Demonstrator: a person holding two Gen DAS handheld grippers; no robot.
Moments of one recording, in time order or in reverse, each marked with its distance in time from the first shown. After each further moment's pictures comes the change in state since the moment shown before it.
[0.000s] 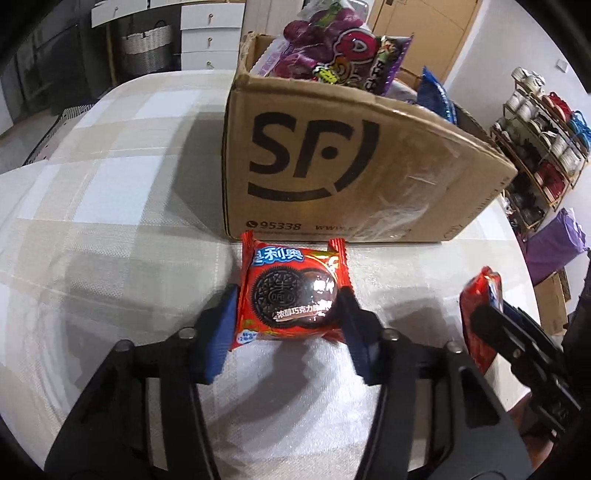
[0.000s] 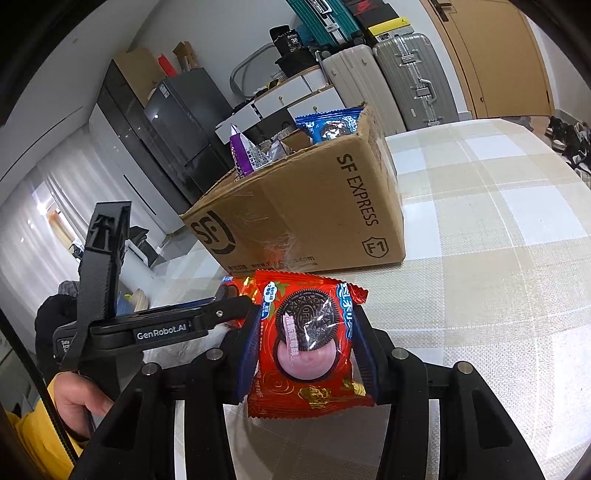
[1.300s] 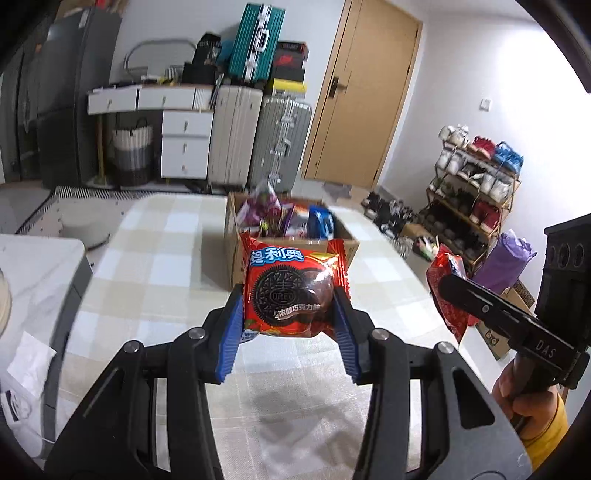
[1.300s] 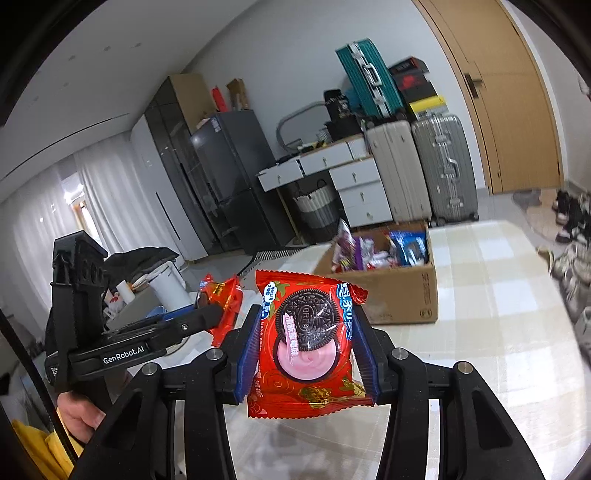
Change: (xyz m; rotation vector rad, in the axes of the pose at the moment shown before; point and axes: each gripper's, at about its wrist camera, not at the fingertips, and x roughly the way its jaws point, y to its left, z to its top) left arm -0.334 -0.024 -0.098 0.100 -0.408 -0.147; right arm -0.164 0.135 -0.003 -0.164 -0.226 0.037
